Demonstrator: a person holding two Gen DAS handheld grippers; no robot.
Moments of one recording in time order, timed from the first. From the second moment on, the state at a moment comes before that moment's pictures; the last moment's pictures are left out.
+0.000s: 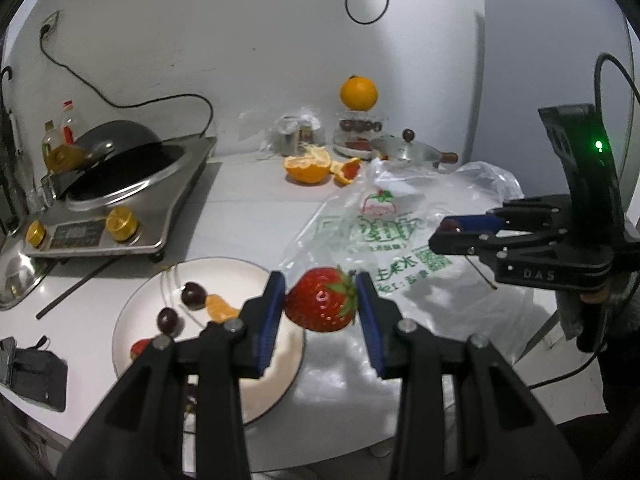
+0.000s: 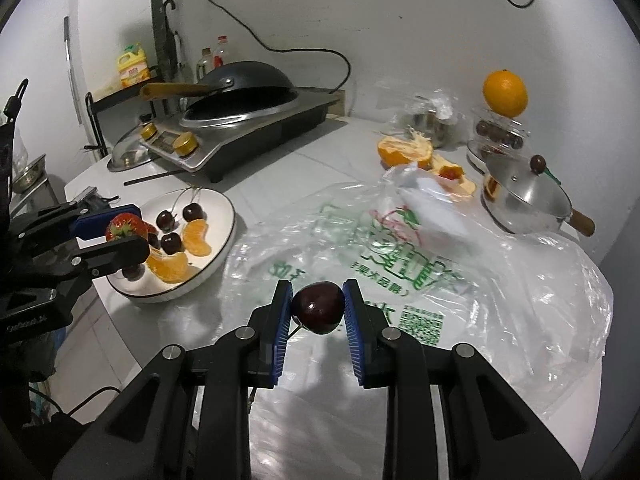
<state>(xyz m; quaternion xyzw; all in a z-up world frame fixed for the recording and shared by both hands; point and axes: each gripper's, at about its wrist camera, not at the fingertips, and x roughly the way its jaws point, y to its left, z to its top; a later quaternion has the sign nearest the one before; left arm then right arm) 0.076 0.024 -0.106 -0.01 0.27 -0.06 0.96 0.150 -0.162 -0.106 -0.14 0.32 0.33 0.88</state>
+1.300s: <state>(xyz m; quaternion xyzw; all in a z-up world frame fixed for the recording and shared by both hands) 0.098 0.128 -0.147 -0.05 0.30 0.01 0.95 0.158 -0.044 -0.122 -0.18 0.33 0.40 0.83</state>
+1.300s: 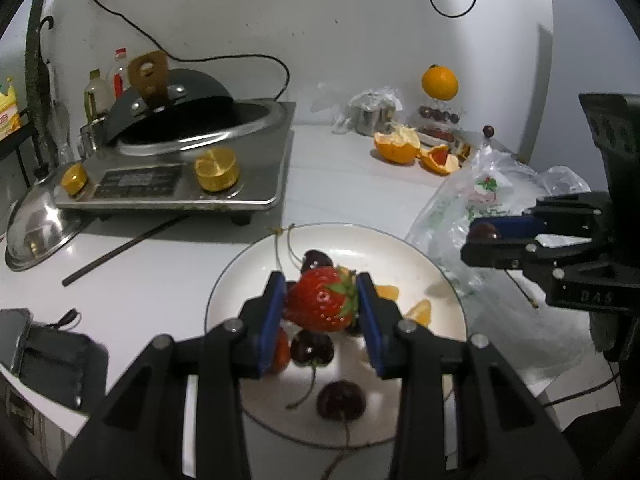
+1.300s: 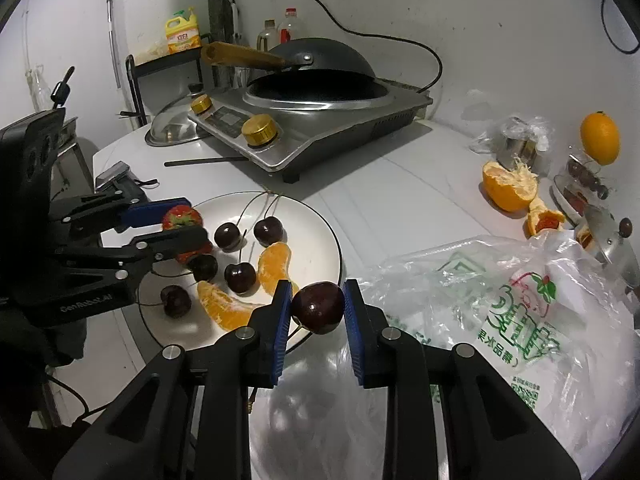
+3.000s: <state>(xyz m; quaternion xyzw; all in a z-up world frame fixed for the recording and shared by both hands) 0.067 0.159 -0.148 -0.09 0.29 0.02 0.95 0.188 0.029 -0.152 -0.21 0.37 0.39 0.82</state>
